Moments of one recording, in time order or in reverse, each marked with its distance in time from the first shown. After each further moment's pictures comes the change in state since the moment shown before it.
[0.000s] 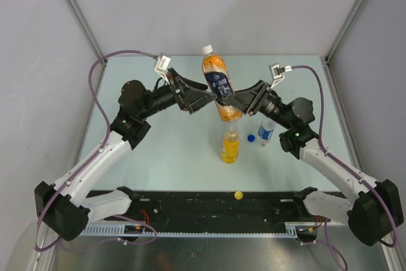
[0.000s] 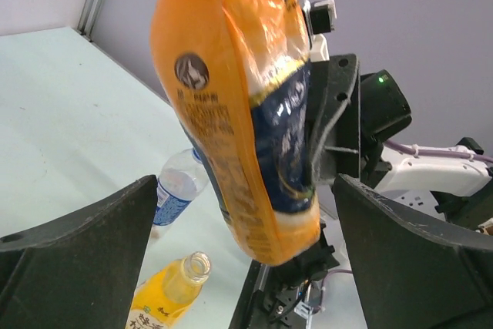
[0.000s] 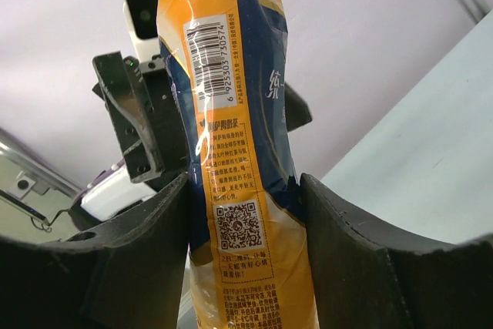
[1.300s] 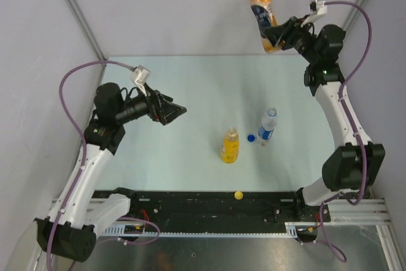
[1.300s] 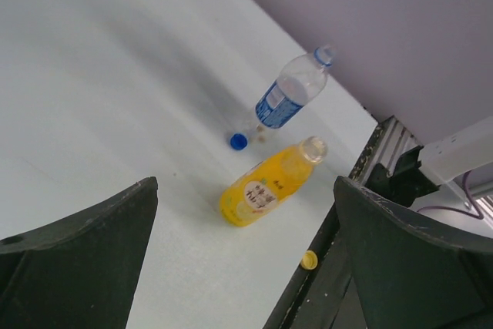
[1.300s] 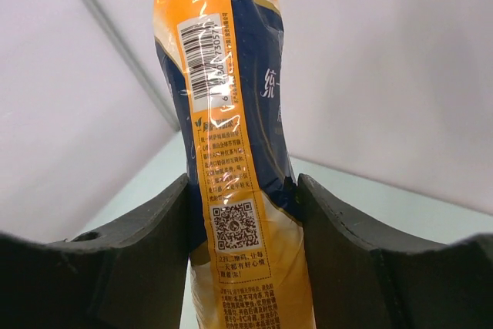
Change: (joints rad) left arm 0.322 -0.140 -0.032 -0.530 0.171 0.389; right arm -0.448 0.487 0.798 -0.550 0.016 -0.669
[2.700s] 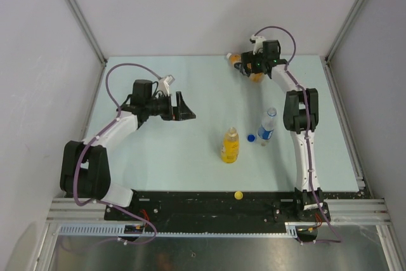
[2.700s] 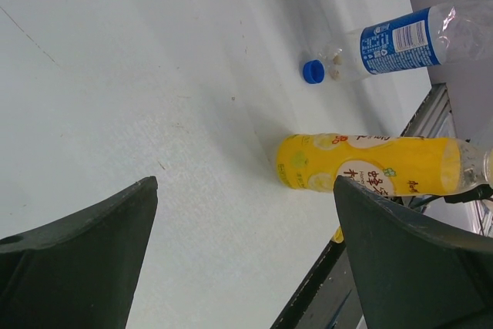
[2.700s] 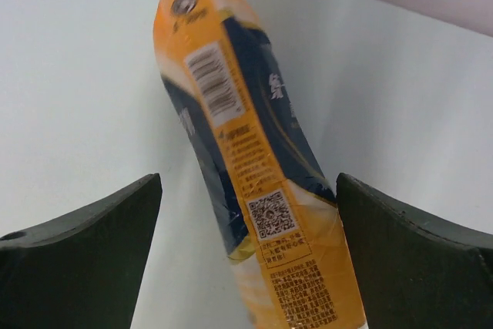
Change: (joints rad) left arm 0.000 0.496 -0.029 0.048 -0.031 0.013; right arm 0.079 0.940 0.636 -0.452 0.242 -0.428
